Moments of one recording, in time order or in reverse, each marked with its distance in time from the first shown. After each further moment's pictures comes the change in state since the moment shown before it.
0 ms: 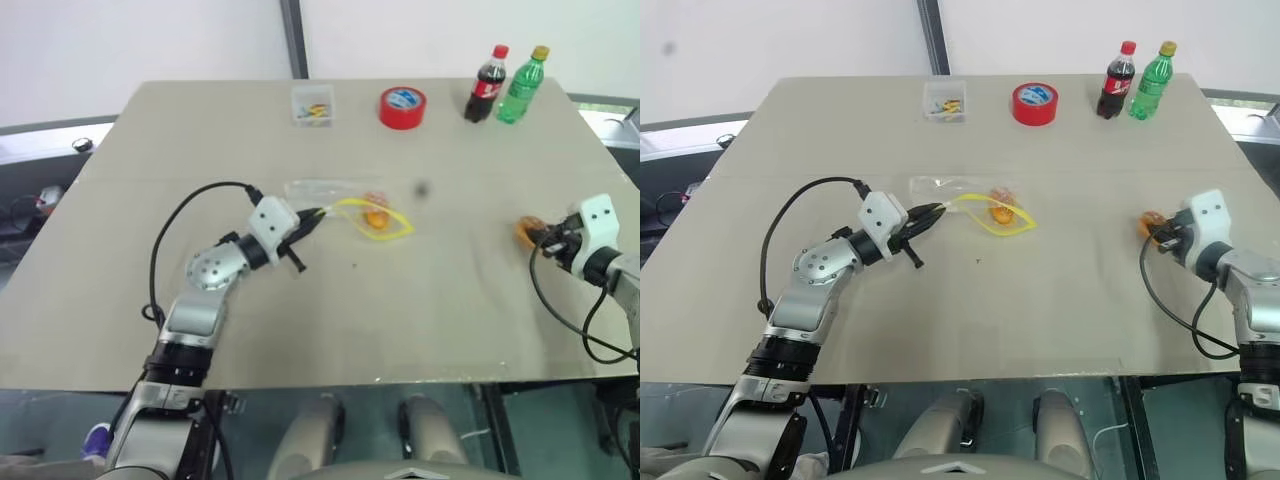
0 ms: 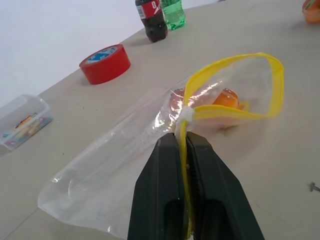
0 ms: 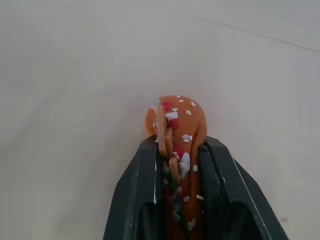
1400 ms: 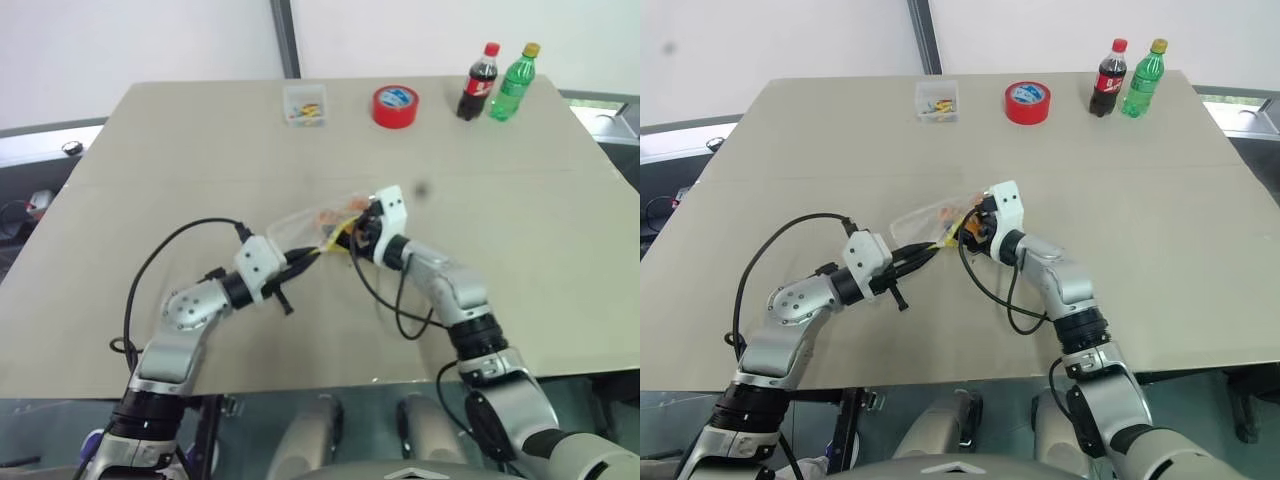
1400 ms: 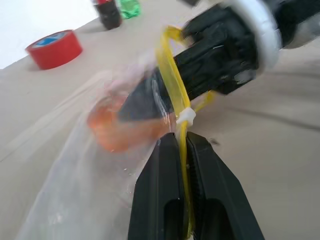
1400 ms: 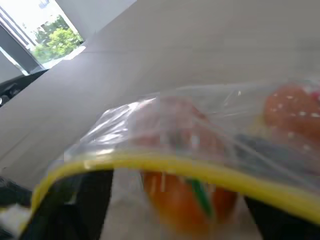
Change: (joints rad) left arm 0.243 0.064 0.036 -0.215 -0.105 0.053 -0.086; right arm -0.279 0.656 0.366 0.114 0.001 -0.013 -0.195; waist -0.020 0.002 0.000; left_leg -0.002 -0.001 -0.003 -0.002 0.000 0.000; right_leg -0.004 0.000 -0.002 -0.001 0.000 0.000
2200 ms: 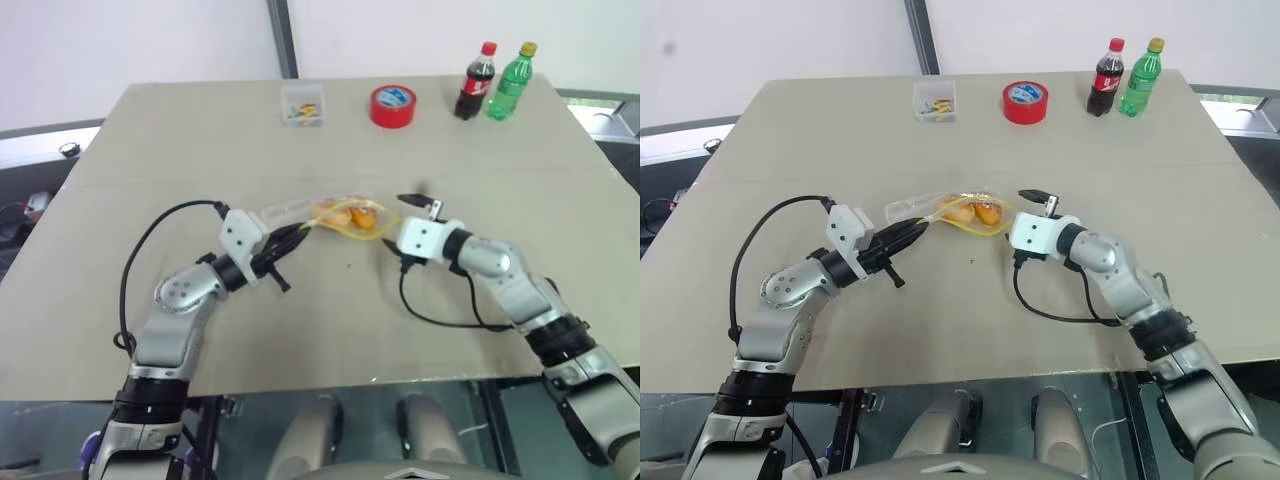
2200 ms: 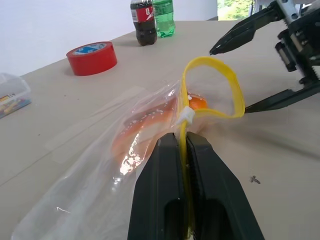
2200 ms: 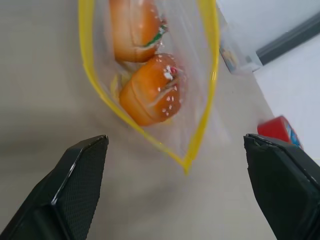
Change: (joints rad) left arm -0.069 -0.020 0.054 0.021 -0.079 0.079 0.028; right arm 0.003 -0.457 0.265 0.016 -0.660 -0.675 0.036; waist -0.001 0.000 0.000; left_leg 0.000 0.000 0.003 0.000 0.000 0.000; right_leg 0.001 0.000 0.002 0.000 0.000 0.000
